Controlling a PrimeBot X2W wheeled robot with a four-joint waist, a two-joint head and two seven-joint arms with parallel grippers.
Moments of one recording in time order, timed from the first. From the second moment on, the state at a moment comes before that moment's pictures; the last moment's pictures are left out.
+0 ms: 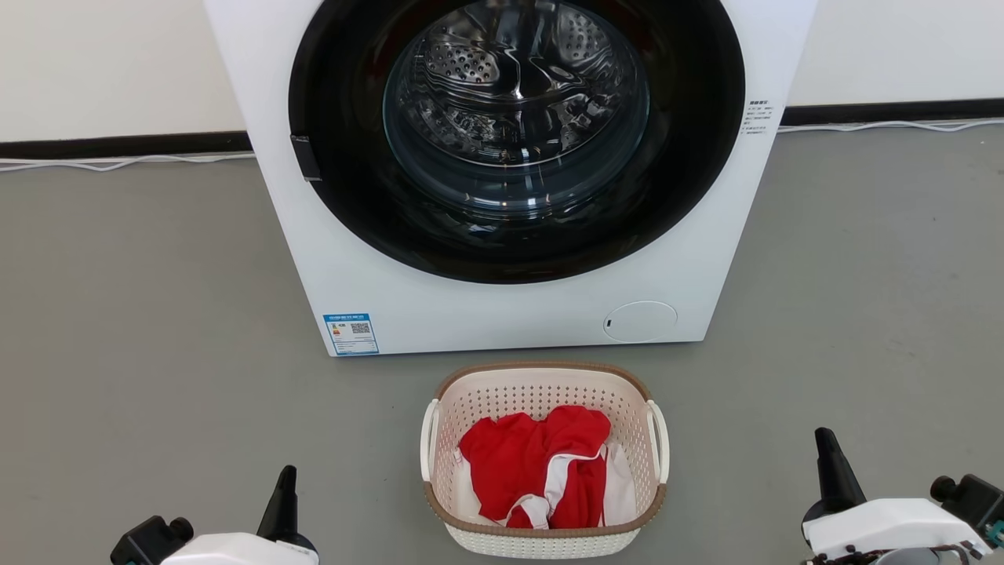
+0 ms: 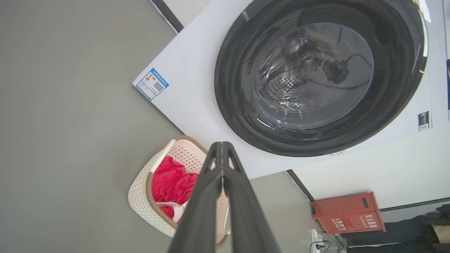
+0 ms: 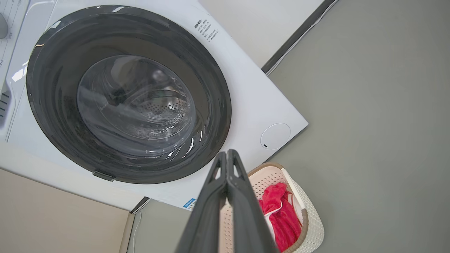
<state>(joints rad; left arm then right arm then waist) -0.02 0.03 0.01 0.39 -0.97 -0.05 -0.08 -0.06 -0.06 -0.11 0.42 0.81 0.12 -0.07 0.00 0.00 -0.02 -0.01</state>
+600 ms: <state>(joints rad) -0.03 0.03 0.03 0.36 -1.15 -0.07 -0.02 -0.06 -0.05 -0.12 0.38 1.05 0.12 -0.02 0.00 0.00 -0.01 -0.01</state>
